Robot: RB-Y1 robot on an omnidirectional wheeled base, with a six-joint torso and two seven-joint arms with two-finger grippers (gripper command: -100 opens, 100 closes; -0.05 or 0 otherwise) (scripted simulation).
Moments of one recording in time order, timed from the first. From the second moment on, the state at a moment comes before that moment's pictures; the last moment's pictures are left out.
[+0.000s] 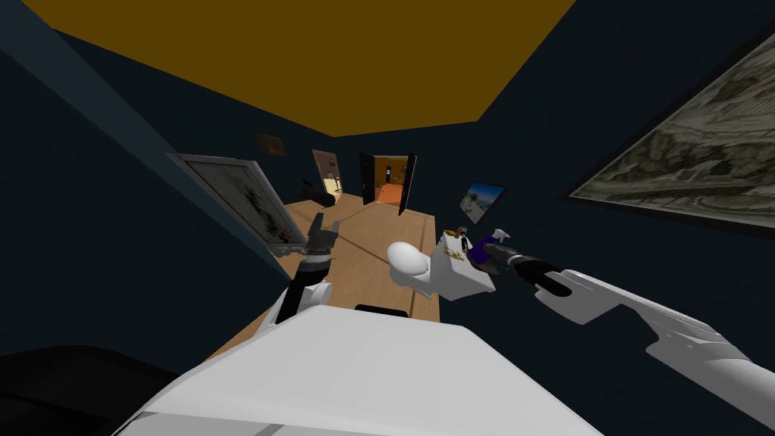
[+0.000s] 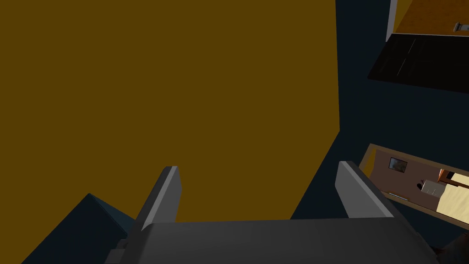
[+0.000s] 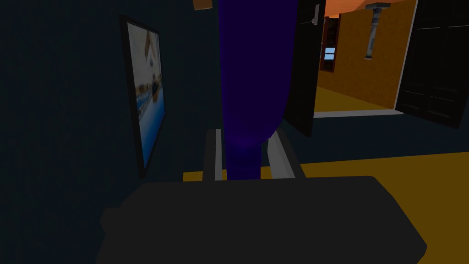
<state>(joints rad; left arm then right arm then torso) 0.47 0.05 -0.02 -2.25 0.02 -0.50 0.06 0.45 -1.37 -0.15 -1.76 0.02 0.27 0.12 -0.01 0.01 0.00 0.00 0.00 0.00</state>
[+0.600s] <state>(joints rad) 0.47 0.05 -0.02 -2.25 0.02 -0.50 0.06 0.55 -1.41 -0.21 -1.88 -0.01 0.36 0.07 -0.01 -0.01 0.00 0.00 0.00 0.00</state>
